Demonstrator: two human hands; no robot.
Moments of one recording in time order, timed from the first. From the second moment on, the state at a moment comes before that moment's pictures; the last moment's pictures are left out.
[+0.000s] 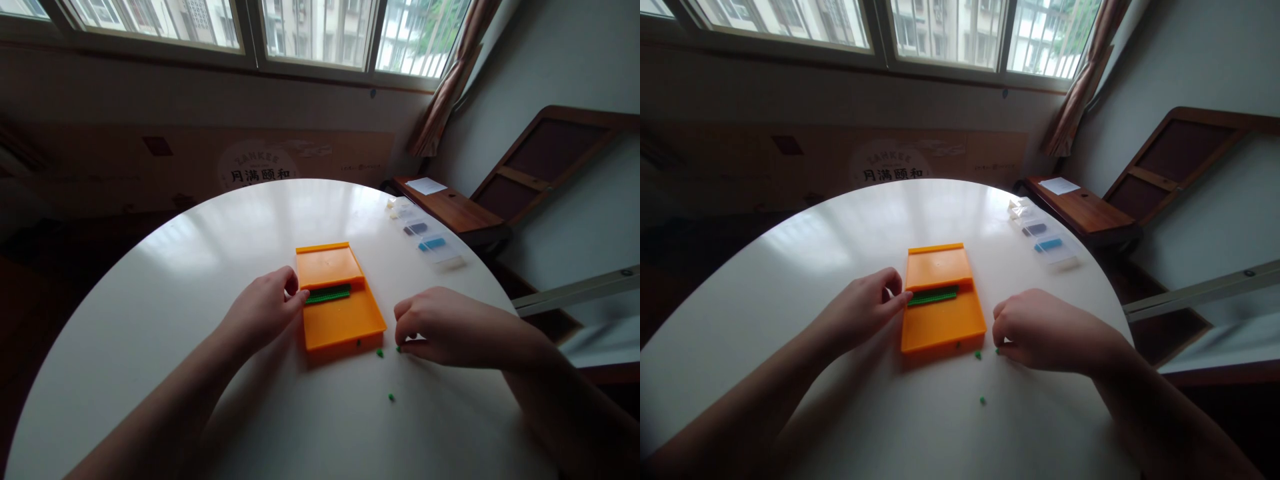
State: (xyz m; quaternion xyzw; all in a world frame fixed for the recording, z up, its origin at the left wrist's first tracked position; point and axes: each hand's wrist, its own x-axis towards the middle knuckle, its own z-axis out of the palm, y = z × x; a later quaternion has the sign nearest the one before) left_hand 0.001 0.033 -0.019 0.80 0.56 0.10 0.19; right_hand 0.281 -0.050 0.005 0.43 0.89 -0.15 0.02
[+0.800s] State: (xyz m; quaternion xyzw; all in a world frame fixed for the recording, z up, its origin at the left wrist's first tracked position) left_hand 0.004 0.031 -0.016 0.81 0.56 0.09 0.17; right_hand 0.242 -0.012 -0.014 0.54 0.83 -0.05 -0.12
